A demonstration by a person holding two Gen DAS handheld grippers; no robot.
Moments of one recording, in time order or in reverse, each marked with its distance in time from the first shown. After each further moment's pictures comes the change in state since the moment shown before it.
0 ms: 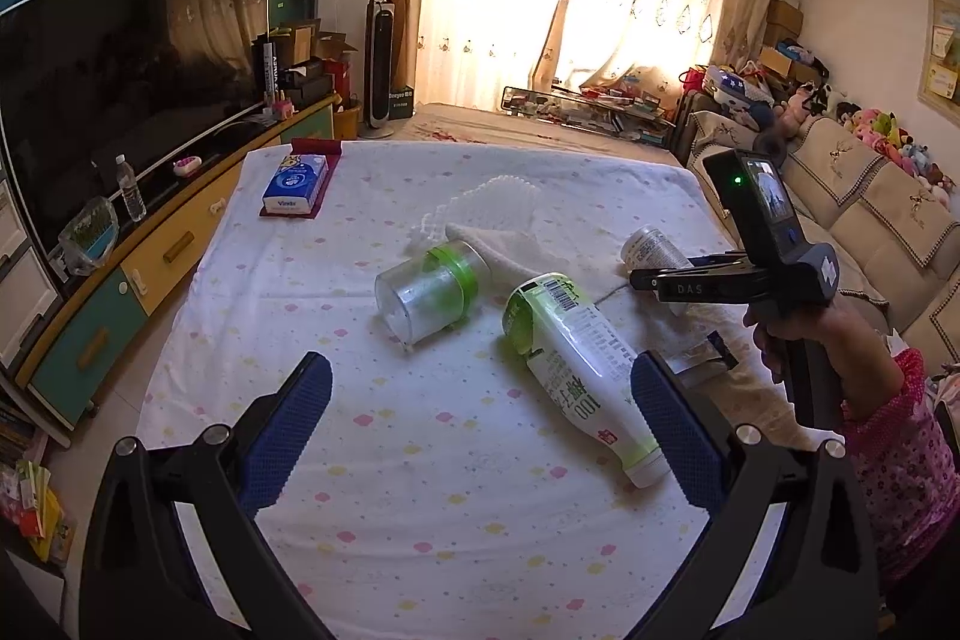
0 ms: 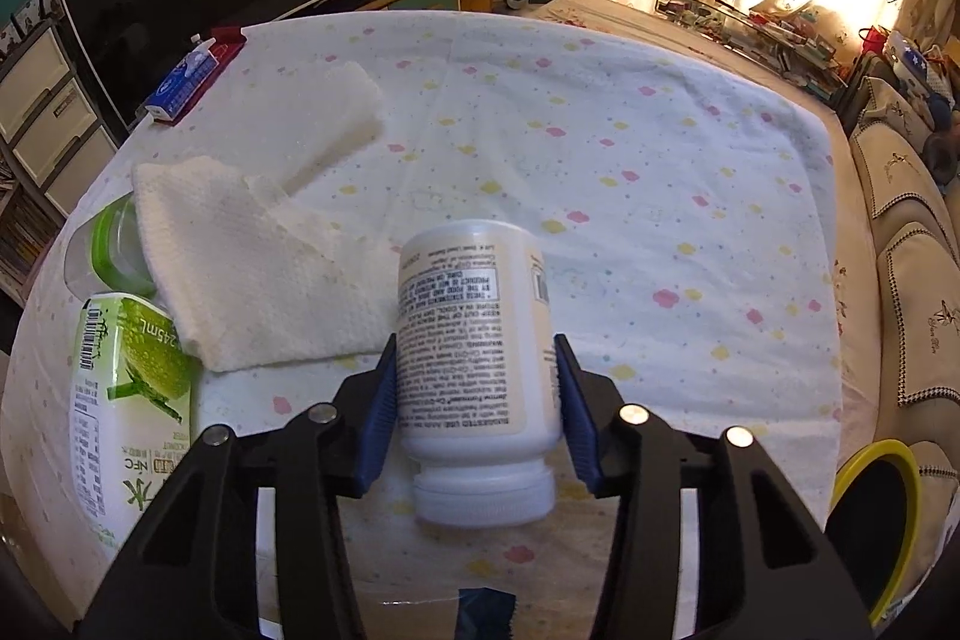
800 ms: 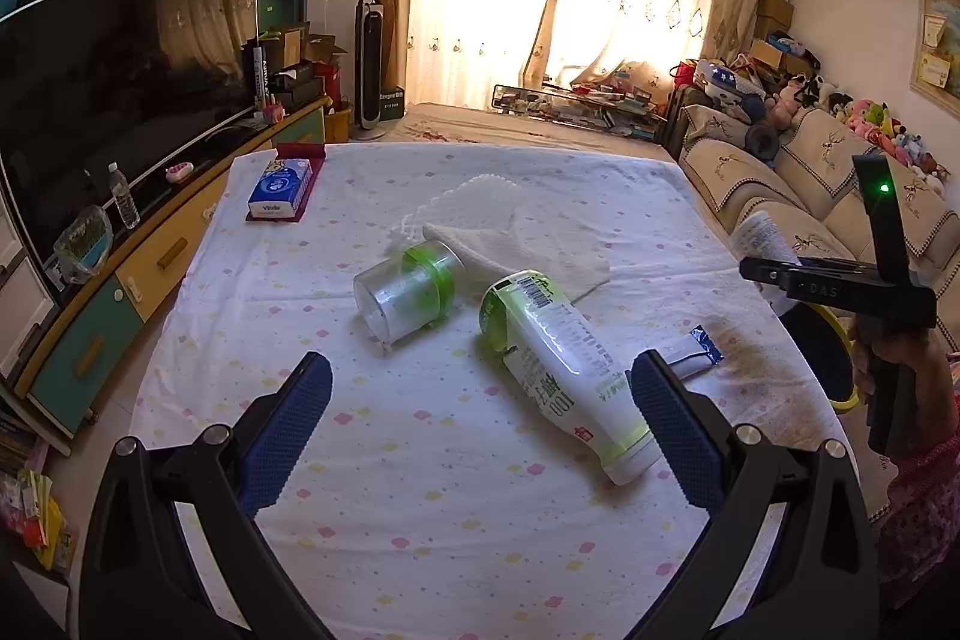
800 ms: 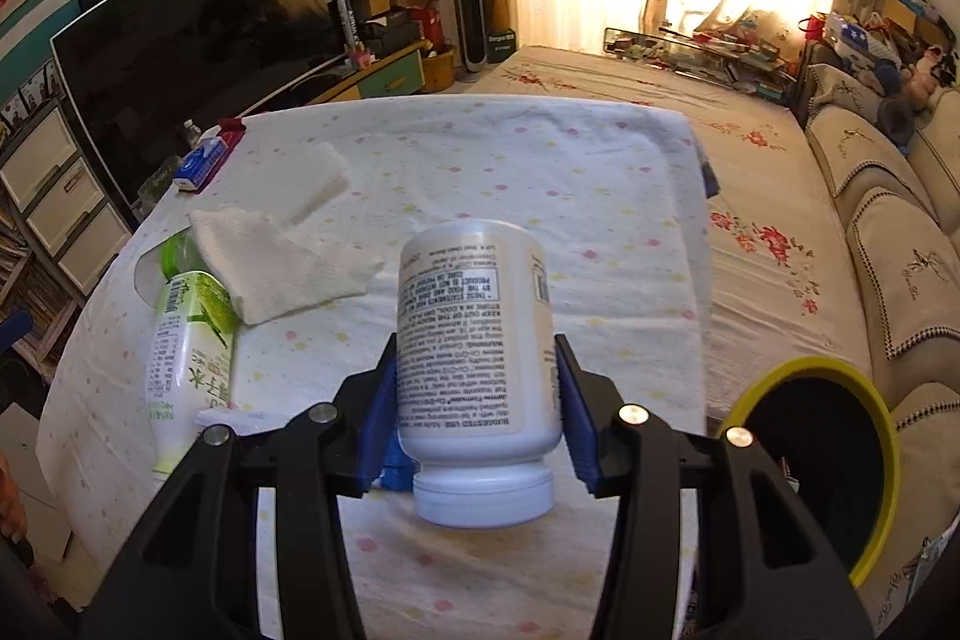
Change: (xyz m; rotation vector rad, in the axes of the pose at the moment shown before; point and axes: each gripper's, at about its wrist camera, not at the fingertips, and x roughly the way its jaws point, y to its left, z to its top) left arm -0.002 -0.016 -0.001 0.020 0.003 -0.012; right arm -0.108 -0.062 -0.068 0.147 -0.174 -0.054
